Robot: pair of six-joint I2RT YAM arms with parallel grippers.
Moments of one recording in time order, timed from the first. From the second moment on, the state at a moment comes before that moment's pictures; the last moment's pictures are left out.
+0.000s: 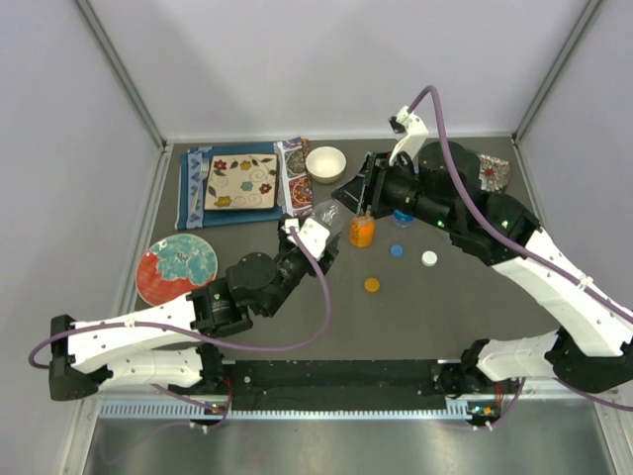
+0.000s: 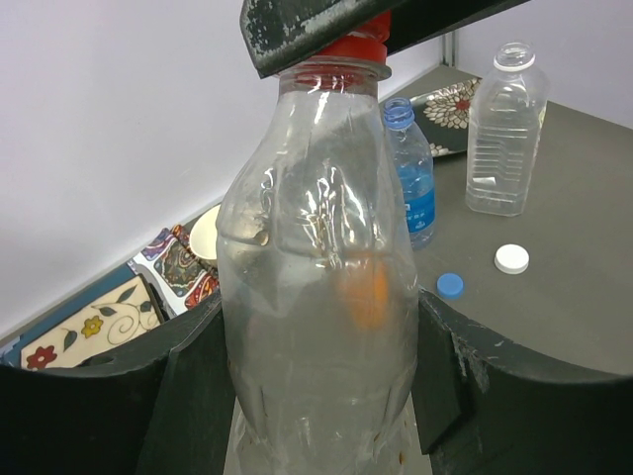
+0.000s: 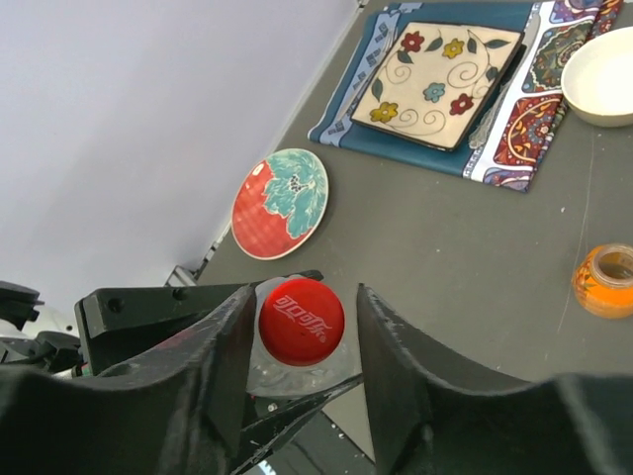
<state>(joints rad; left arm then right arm) -1.26 0.97 0.90 0.11 -0.65 0.24 0.91 1.25 1.66 -0.65 0.07 0.57</state>
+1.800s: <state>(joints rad) -0.82 1.02 0.98 0.37 1.16 -0.58 0.90 1.02 1.58 -0.53 -0.92 -0.10</state>
